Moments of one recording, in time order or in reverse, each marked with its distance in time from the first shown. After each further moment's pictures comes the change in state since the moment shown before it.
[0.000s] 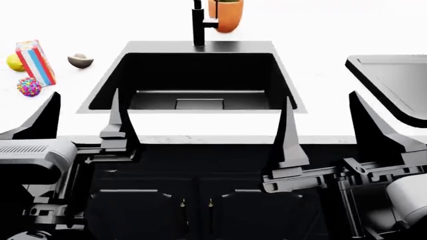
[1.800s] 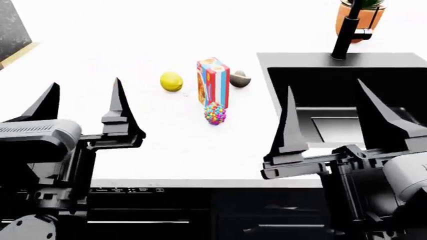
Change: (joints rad) left arm -0.089 -0.069 0.059 -0.038 -0.061 -0.026 -0.134; right arm 0.165 0.166 -0.108 0.021 0.139 0.012 0.194
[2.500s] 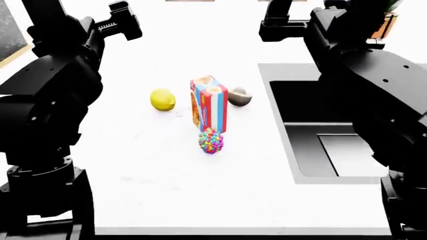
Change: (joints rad) left arm -0.847 0.084 0.045 -0.925 0.009 -0.223 -0.079; right arm 0.815 -0.227 -0.044 0.908 0.278 0.247 -0.243
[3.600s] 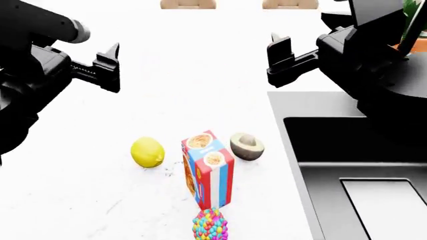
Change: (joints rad) left arm 0.121 -0.472 0.157 0.432 -0.193 -0.236 0.373; right arm 0.159 0.203 -0.033 -0.246 0.383 0.499 0.101
